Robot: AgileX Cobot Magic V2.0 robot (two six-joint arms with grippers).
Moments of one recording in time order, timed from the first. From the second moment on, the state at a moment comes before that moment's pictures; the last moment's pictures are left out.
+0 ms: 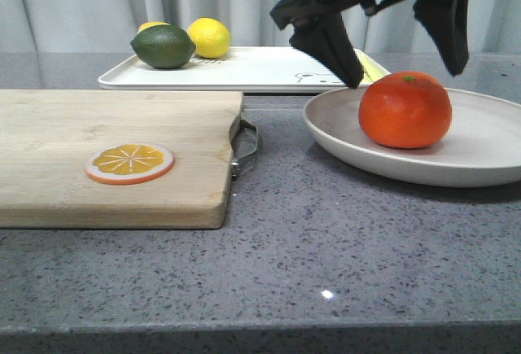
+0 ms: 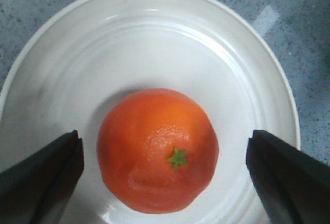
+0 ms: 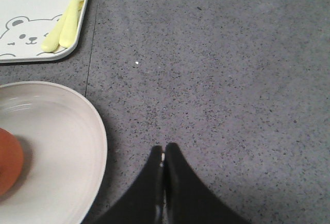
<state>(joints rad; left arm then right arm) -0.79 2.02 -1.89 -0.37 0.93 0.02 -0.05 0.77 -0.61 0.02 0.39 0.09</state>
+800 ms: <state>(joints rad) -0.58 1.49 -1.79 -0.14 1.02 0.03 -0.05 0.77 -0.61 0.02 0.39 0.09</state>
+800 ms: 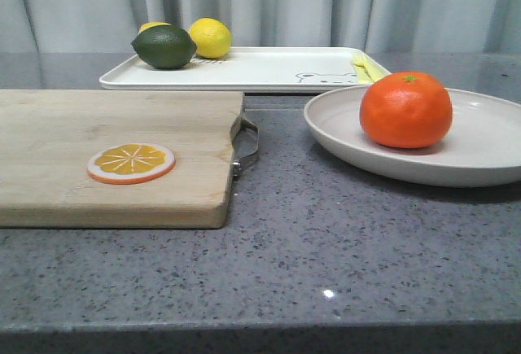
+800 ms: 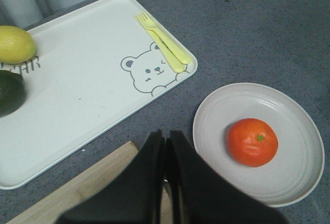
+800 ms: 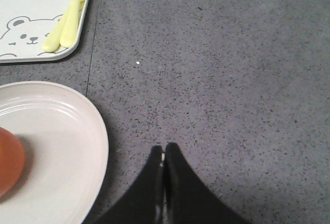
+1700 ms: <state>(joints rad) -0.58 0.73 -0.83 -0.09 0.66 0.03 0.04 1.01 -0.92 0.03 0.72 0.06</state>
